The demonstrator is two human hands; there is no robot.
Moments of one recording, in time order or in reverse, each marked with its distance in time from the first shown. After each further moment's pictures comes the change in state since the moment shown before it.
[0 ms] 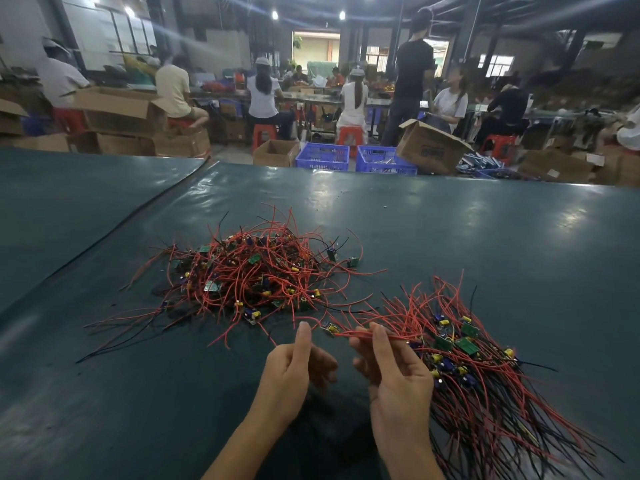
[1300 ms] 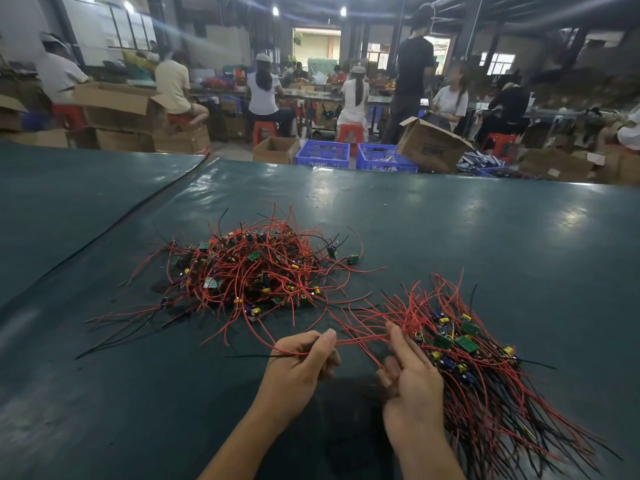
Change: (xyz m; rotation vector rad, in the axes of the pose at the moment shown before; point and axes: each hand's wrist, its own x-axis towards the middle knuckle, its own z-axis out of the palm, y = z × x) left_hand 0.002 0.007 0.006 -0.120 -0.042 0.191; right_hand 0.020 -0.004 -0.012 0.040 0.223 0.205
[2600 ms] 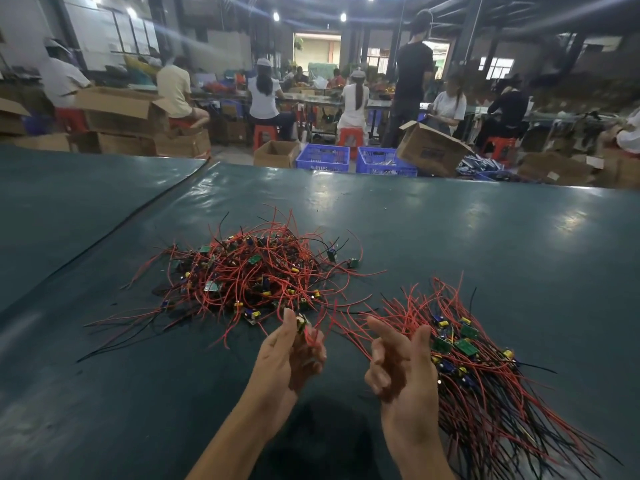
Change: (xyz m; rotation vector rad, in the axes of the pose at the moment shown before) left_hand 0.004 0.009 -0.010 -0.574 0.032 -0.293; right_hand -0.020 -0.004 0.002 -0.106 -0.404 -0.233
